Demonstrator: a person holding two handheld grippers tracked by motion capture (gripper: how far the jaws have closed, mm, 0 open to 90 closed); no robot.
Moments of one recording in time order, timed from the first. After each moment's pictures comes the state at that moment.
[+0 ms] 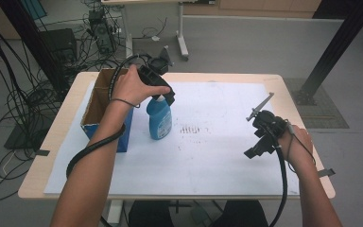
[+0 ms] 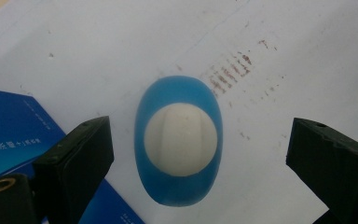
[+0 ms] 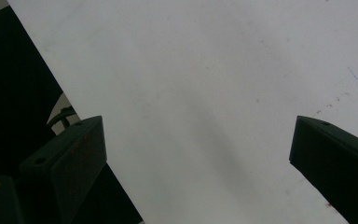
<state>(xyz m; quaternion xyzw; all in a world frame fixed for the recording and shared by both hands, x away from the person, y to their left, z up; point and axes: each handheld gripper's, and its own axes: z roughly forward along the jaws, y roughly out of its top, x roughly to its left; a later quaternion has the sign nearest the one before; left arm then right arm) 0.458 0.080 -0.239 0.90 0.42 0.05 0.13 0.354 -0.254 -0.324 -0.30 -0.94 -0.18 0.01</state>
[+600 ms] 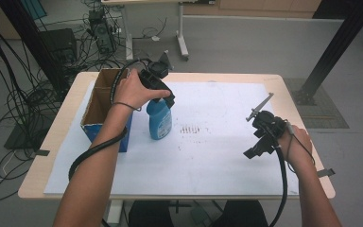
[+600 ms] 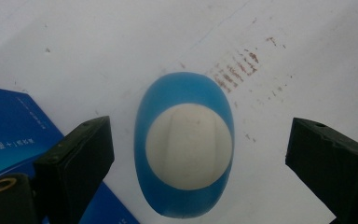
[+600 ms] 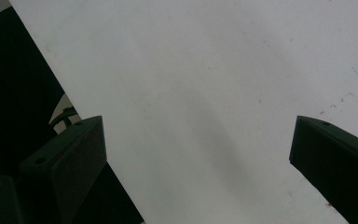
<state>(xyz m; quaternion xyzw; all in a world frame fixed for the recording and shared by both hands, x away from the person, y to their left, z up) 0.460 0.081 -0.252 0.89 0.42 0.05 0.13 0.354 -0.254 -0.325 -0.30 -0.94 -0.18 0.01</state>
